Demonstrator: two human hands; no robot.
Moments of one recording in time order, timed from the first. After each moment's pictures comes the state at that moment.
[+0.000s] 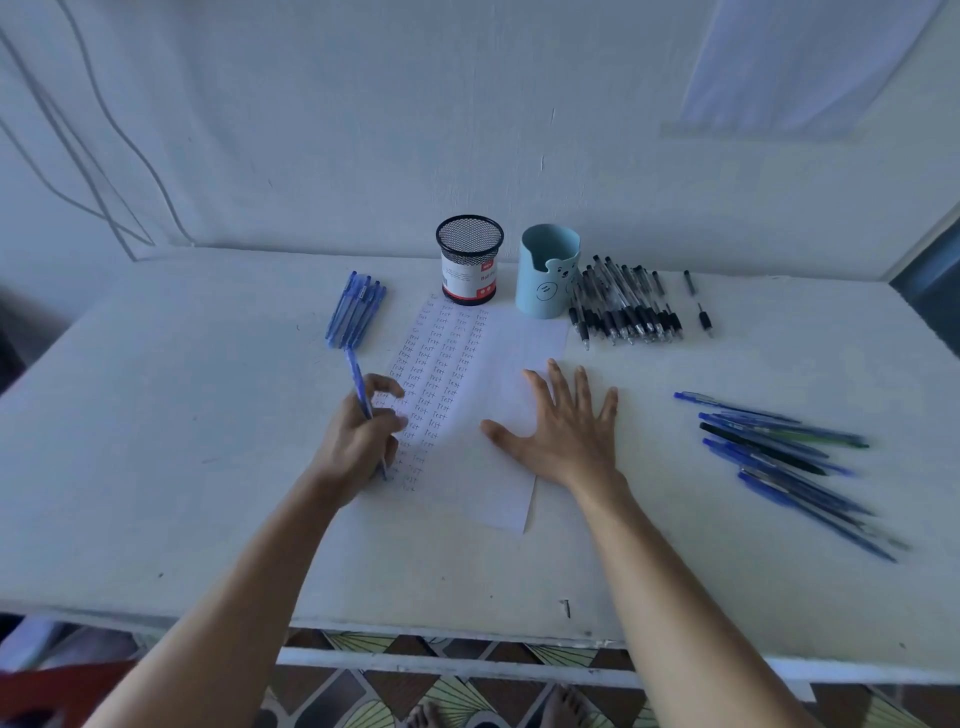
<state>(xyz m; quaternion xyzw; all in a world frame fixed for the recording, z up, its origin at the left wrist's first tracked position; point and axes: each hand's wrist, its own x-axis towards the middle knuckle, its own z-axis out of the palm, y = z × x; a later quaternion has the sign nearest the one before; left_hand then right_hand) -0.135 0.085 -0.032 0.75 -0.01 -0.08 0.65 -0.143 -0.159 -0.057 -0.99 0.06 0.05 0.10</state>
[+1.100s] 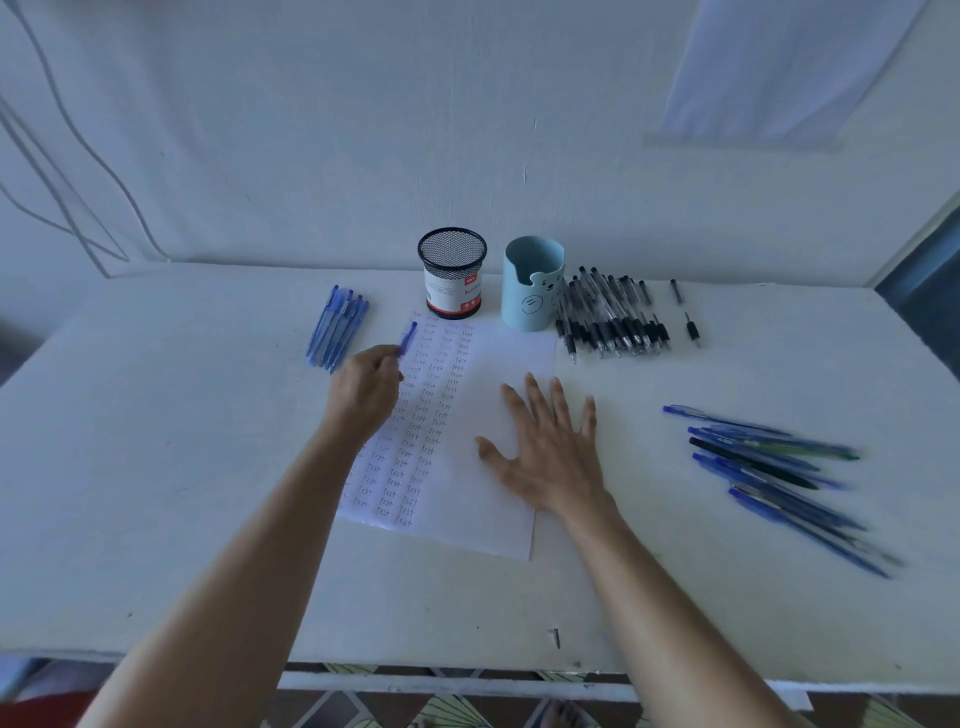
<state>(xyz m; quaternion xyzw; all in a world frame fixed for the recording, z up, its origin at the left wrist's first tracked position) -0.061 0.050 -0.019 0.88 0.05 0.00 0.47 -0.145 -0.158 -0.056 -1.00 0.01 0.03 0.09</state>
